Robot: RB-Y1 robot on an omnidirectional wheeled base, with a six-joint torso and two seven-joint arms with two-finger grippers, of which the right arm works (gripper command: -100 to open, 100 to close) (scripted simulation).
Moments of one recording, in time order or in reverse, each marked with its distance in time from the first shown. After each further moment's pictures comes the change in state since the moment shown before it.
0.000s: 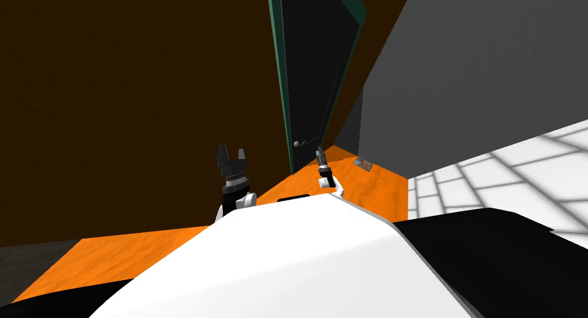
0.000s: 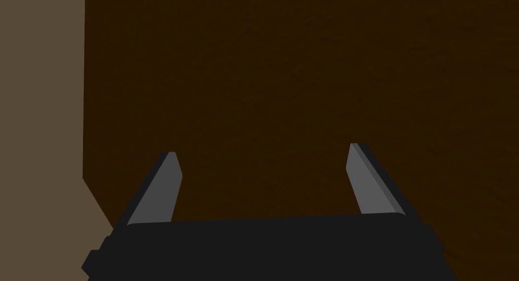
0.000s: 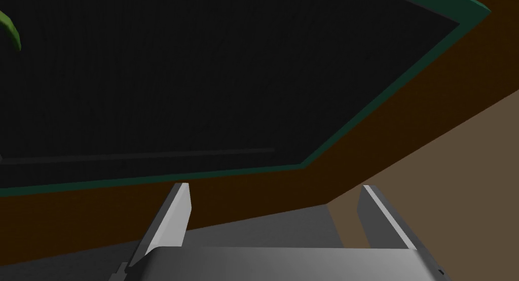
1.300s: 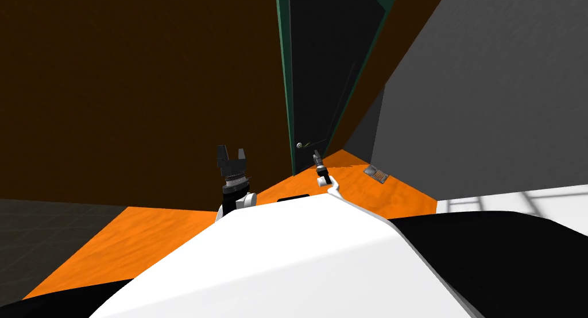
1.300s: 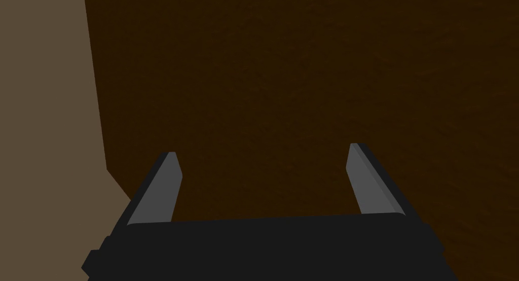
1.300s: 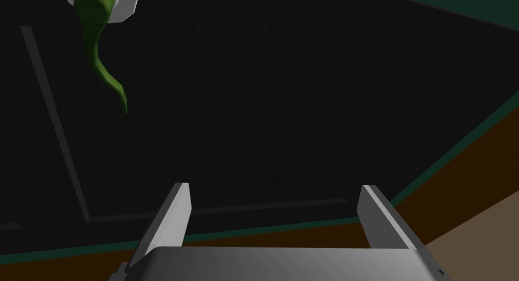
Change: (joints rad) arm -0.153 -0.044 0.016 0.334 -0.030 -0.023 -0.054
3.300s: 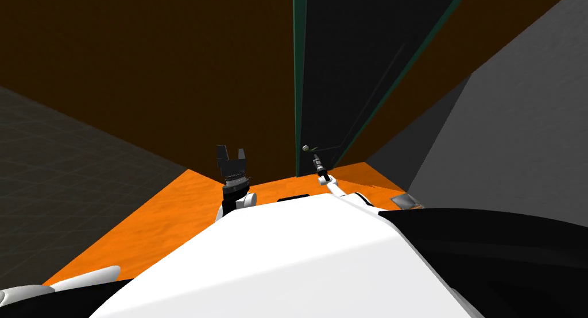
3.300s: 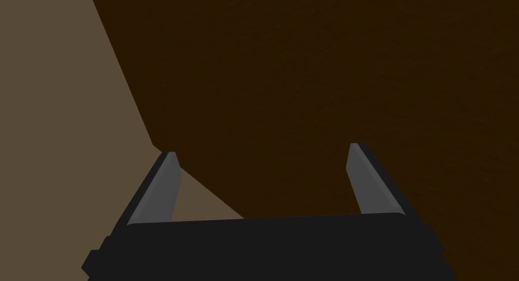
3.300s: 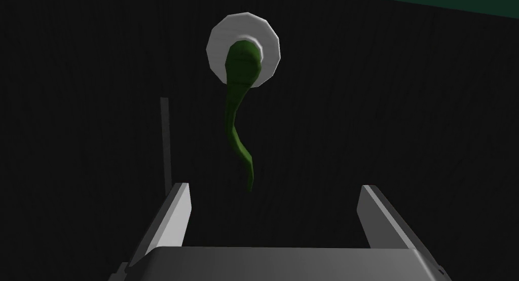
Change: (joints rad) arm -0.246 -0.076 0.027 0.547 -0.052 -0.032 -0.096
